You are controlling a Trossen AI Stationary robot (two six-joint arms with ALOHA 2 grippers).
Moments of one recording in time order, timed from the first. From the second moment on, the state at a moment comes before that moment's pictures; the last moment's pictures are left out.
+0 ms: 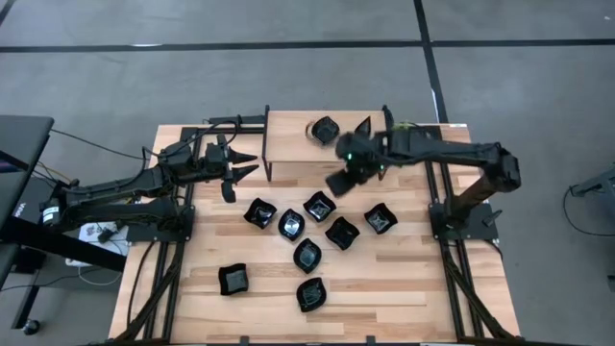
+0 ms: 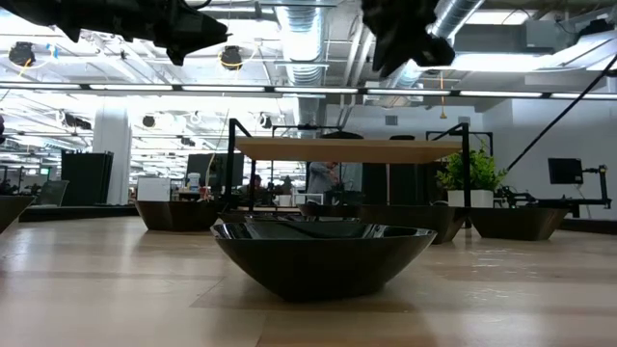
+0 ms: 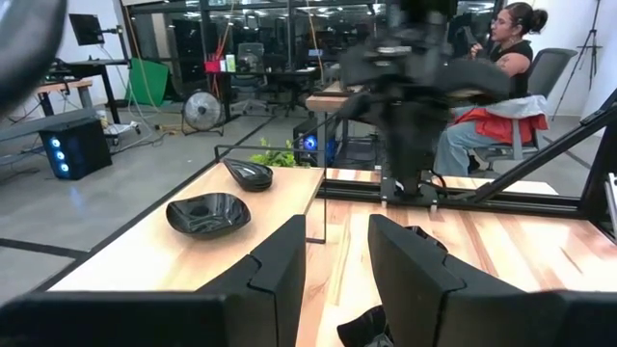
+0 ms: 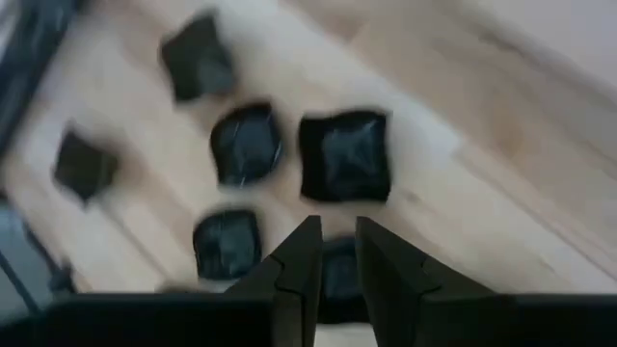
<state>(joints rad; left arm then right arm) 0.32 0.71 0.50 0.21 0.13 0.07 -0.13 1.52 1.52 -1.04 -0.02 0.77</state>
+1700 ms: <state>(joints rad) 0.28 0.71 0.49 0.21 0.17 -0.10 0.12 2.02 1.51 -0.71 -0.19 0.31</state>
